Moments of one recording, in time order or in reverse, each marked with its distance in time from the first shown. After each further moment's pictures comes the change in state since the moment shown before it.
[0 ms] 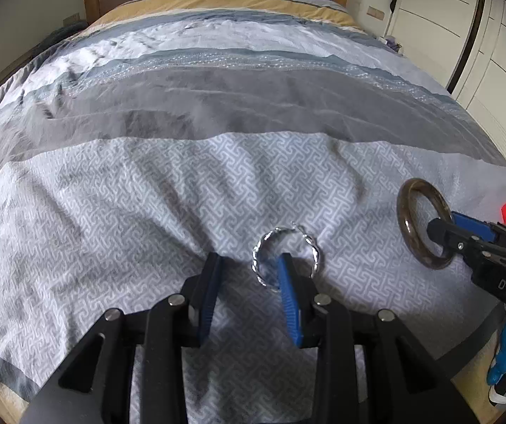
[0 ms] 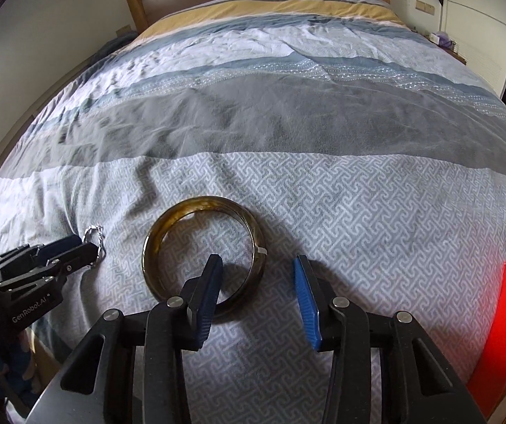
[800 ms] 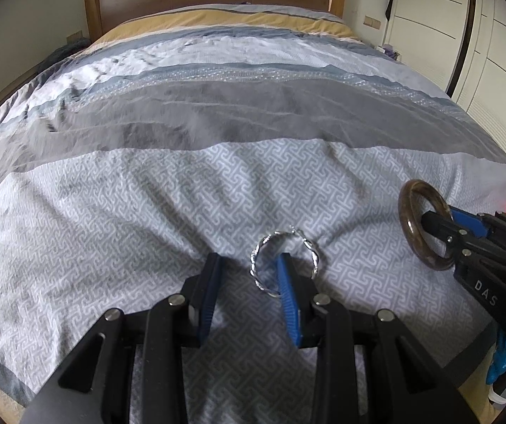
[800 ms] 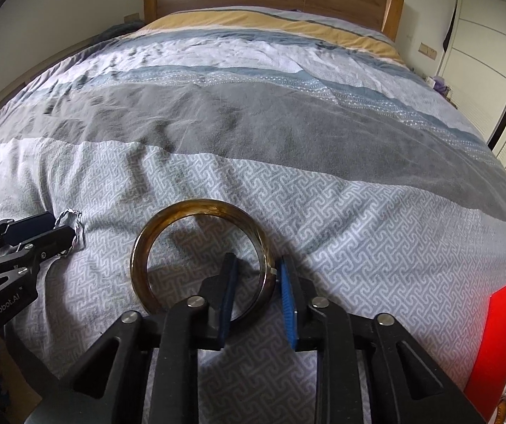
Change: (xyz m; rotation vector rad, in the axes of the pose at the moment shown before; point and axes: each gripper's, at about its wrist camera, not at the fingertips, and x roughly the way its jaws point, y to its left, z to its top) left arm 0.002 -0.006 -0.006 0.020 -0.078 0.025; right arm 0.013 0.021 -0.007 -0.142 -0.084 -0.145
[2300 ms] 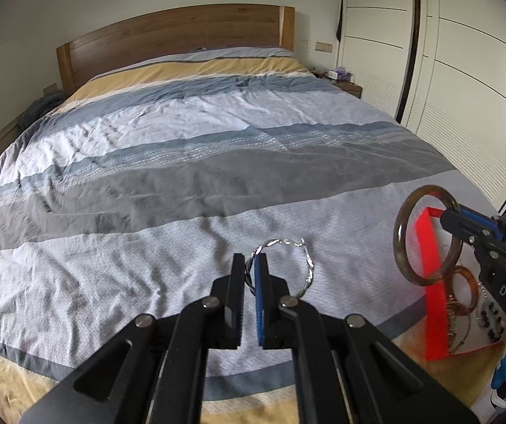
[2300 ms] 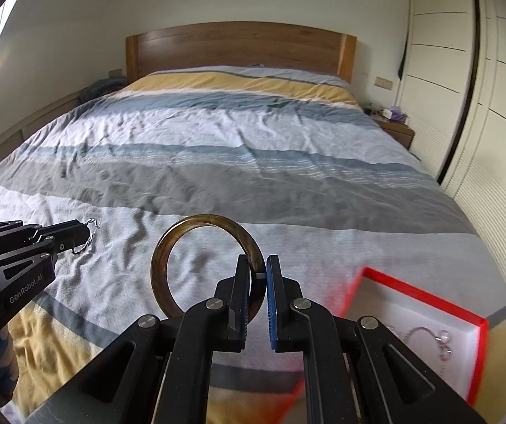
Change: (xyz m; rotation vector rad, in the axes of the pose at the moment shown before) left arm -0.118 -0.102 0.027 0.125 -0.141 -0.088; right arm -0.157 -0.076 -0.020 0.094 -0.208 -0.067
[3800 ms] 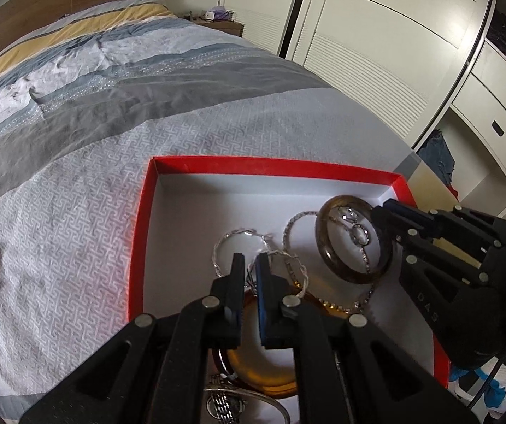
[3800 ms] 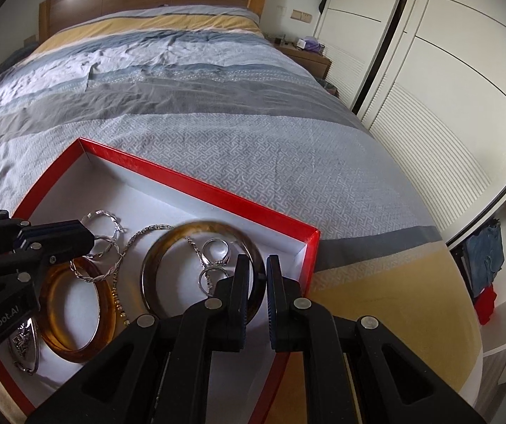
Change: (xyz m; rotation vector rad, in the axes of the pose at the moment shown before) left arm 0.105 -0.242 -0.009 0.167 0.236 -0.388; right arm 0.035 -0.205 -0.089 0.078 0.259 -0.283
